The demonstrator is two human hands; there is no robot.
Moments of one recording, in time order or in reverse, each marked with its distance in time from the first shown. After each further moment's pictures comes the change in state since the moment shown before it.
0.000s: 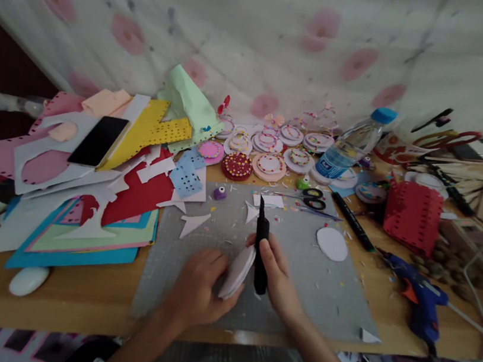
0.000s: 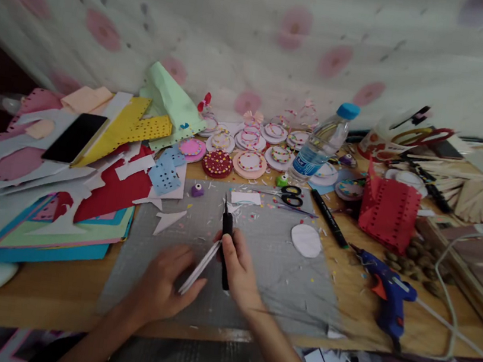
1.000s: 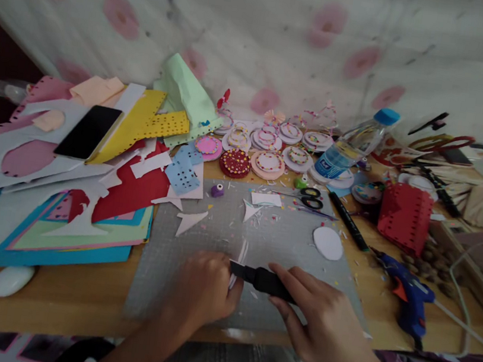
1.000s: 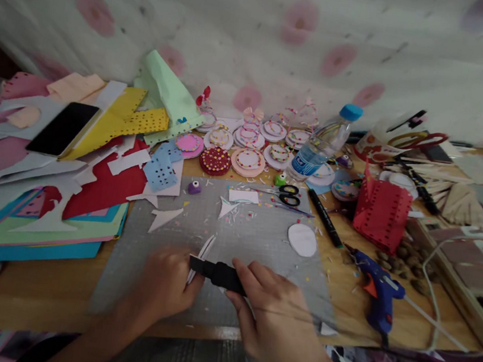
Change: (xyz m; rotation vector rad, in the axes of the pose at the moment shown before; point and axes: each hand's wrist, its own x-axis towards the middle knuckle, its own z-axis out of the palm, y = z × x) left_hand 0.016 0.021 -0.003 0.268 -0.042 -0.093; right_hand -0.046 -0.041 -0.063 -1.168 -0.285 -0.510
